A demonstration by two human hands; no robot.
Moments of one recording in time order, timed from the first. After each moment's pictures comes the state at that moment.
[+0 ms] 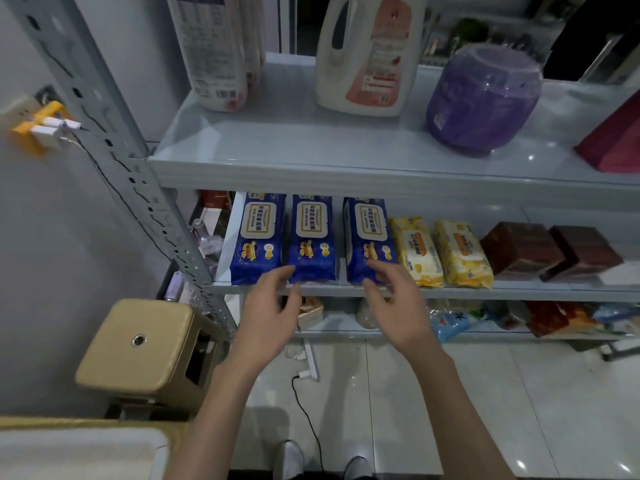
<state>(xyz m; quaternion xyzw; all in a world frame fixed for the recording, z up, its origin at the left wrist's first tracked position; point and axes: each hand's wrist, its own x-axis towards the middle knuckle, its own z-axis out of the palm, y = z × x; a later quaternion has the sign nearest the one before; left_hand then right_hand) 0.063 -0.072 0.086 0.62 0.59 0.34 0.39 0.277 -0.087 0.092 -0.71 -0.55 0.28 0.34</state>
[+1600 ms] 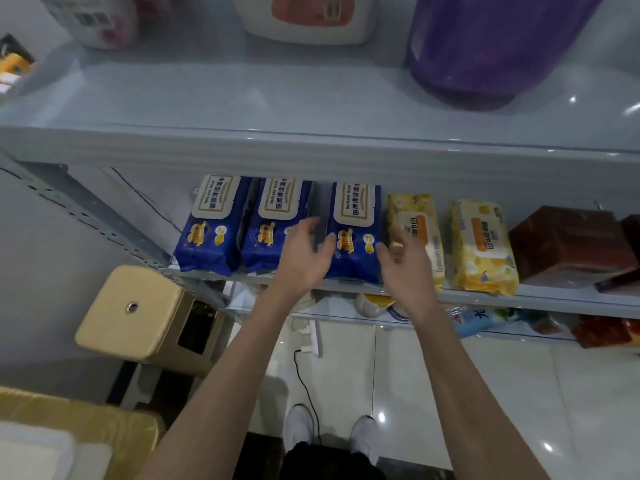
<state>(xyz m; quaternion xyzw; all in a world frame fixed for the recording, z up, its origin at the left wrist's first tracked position) 0.229 0.052 0.017 0.56 0.65 0.29 0.42 0.410 0.034 -0.014 -0.71 -0.50 0.36 0.35</state>
